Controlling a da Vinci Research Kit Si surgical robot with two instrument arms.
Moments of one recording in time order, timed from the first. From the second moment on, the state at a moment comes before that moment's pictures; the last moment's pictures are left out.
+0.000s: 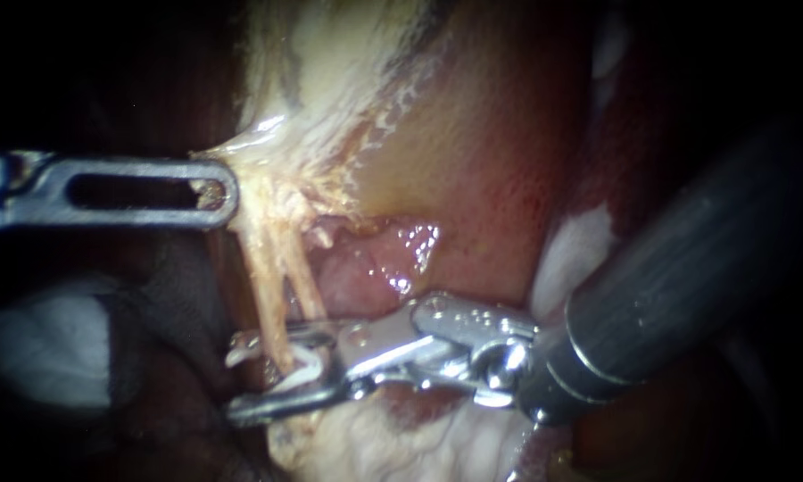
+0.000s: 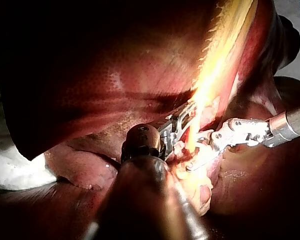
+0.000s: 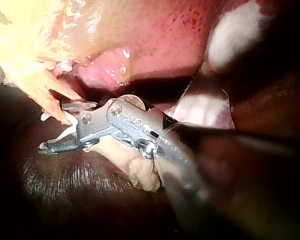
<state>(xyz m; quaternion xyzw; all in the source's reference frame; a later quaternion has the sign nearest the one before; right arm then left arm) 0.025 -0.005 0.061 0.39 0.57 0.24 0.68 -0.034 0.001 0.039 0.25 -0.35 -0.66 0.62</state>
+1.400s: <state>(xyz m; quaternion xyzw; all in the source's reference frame) 0.025 -0.006 0.062 0.38 0.55 0.24 0.71 -0.034 0.001 0.039 0.25 -0.35 -0.66 0.62</state>
